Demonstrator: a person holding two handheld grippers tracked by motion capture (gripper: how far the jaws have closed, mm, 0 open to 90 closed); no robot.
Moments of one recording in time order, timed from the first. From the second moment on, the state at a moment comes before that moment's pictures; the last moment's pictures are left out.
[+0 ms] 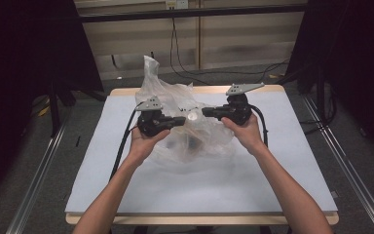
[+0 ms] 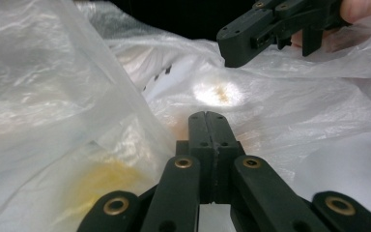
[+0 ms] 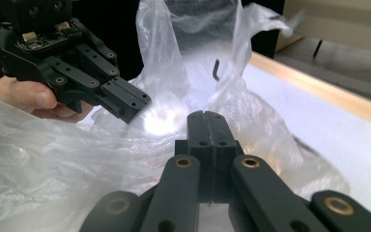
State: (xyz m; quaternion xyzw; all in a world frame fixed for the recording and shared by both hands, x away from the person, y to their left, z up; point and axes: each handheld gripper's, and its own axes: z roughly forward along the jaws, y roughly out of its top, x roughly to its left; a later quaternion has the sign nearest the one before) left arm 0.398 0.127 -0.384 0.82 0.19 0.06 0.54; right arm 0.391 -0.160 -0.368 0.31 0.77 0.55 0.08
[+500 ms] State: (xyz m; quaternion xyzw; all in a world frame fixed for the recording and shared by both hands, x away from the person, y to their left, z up) left arm 0.399 0.131 -0.433 0.85 0.21 0.05 0.47; right arm 0.392 -0.159 -0.415 0.33 0.80 0.49 0.07
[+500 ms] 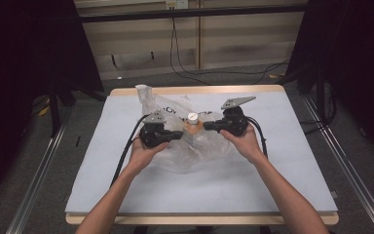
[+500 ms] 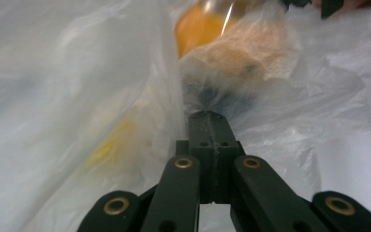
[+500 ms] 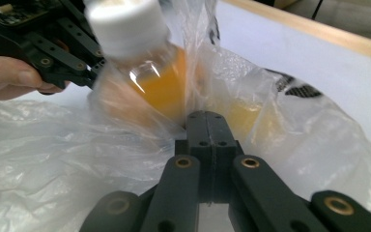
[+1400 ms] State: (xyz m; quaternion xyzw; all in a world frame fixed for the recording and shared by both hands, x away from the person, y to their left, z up) left arm 0.391 0.150 -0.482 0.89 0.23 0.03 0.39; right arm 0.383 -0.179 -0.487 0.36 0.85 0.39 0.08
